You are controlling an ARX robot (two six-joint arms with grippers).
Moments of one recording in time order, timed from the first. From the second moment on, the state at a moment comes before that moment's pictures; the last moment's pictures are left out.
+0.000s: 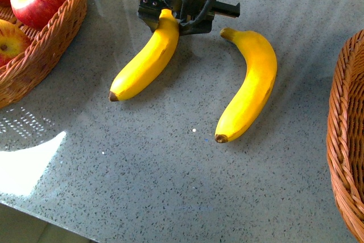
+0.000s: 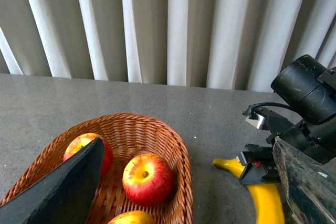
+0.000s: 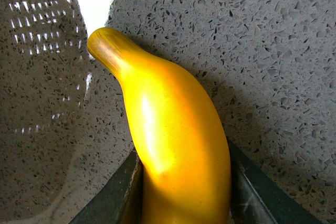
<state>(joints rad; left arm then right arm) 0.00 0.02 0.01 0.00 0.00 -0.01 0.76 2.53 1.98 -0.52 -0.08 0.43</state>
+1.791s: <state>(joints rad) 0.00 0.02 0.01 0.00 0.00 -0.01 0.06 1.70 0.92 -0.20 -0.26 -0.05</state>
